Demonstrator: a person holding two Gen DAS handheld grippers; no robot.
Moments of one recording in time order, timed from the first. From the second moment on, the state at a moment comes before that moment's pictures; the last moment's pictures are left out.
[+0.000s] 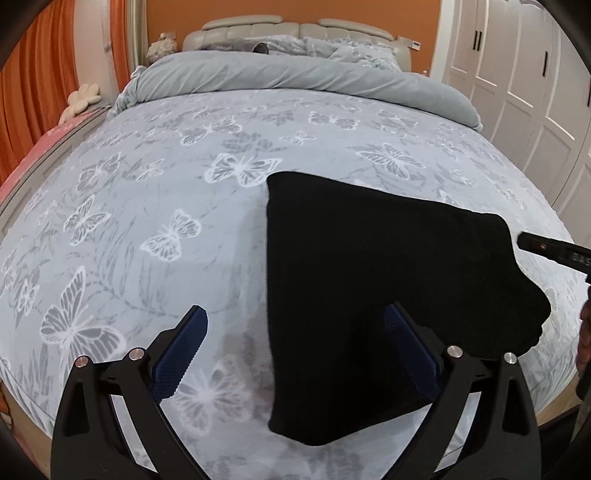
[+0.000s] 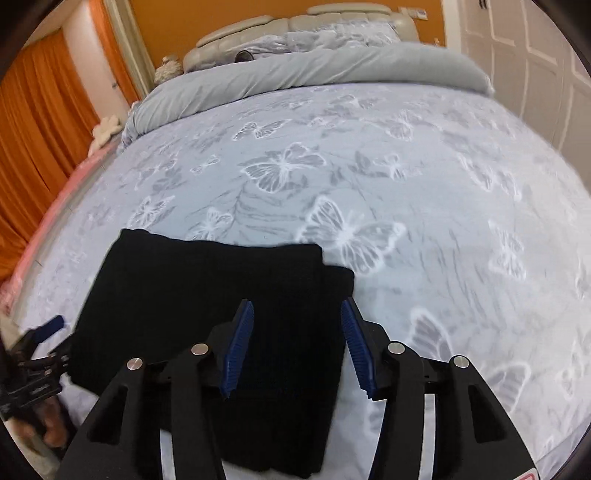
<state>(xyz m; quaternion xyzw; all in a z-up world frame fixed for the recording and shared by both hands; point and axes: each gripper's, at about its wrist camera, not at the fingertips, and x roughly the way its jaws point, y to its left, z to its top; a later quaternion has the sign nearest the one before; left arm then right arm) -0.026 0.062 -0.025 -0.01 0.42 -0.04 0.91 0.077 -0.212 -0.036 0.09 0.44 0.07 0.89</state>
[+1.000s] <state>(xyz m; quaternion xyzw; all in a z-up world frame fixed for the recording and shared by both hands) -0.016 0.039 -0.049 0.00 0.46 -0.06 0.89 0.036 -0.216 -0.067 0.14 0.48 0.09 0.86</state>
